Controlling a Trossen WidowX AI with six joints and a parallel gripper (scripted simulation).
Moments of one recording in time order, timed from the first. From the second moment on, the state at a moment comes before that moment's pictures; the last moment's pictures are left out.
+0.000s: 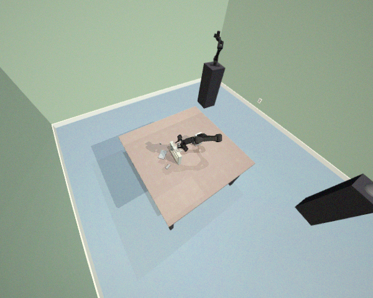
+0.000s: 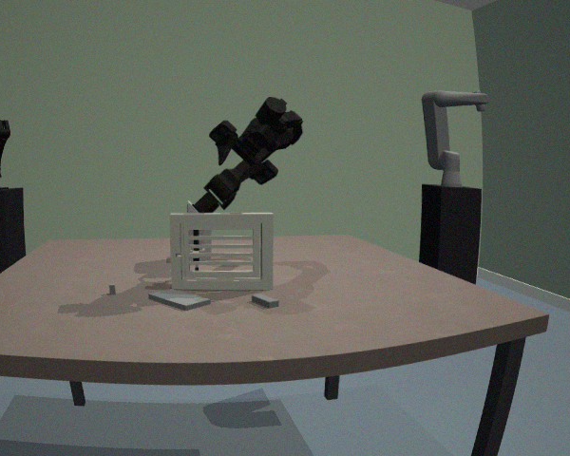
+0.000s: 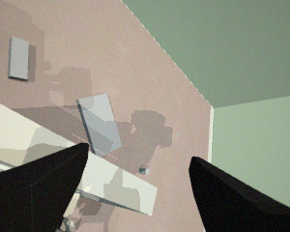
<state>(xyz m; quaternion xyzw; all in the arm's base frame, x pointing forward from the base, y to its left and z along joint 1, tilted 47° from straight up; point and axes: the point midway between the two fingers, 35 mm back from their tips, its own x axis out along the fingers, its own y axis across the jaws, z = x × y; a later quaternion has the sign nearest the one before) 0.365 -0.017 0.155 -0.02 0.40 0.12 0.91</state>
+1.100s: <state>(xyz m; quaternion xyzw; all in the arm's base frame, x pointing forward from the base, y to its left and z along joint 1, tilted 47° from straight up) 0.319 -0.033 0.051 0.18 0.65 0.26 0.69</state>
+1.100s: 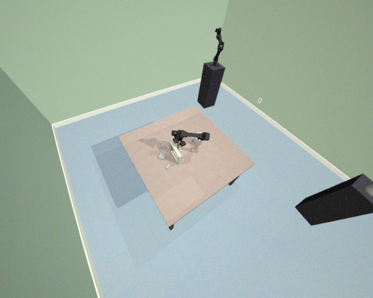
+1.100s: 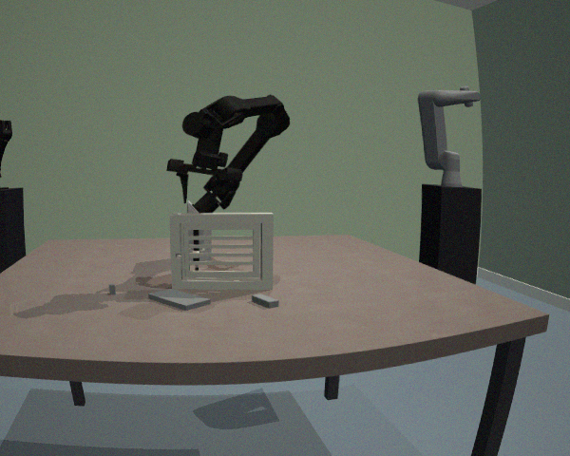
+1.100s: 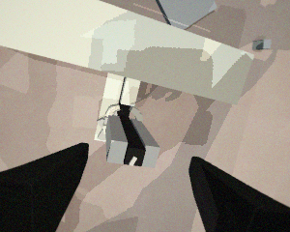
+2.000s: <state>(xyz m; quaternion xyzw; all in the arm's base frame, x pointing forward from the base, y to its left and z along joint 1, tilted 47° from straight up) 0.310 -0.023 0.026 0.26 0.67 0.29 0.63</state>
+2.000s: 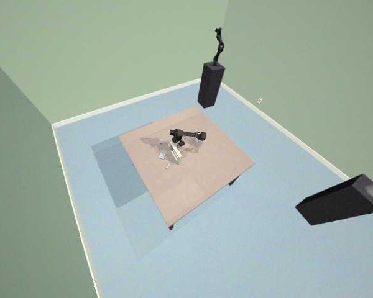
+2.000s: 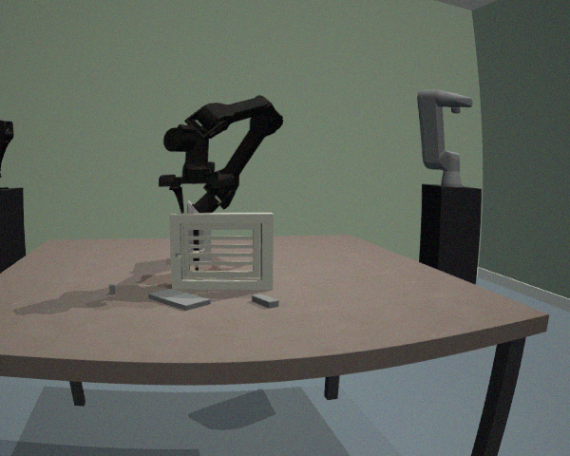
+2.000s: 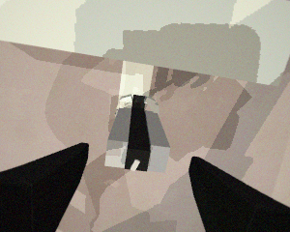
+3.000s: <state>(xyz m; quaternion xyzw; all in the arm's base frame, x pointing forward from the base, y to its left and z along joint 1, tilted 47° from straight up) 0.305 0.011 -0.005 0.26 0.67 0.29 0.63</state>
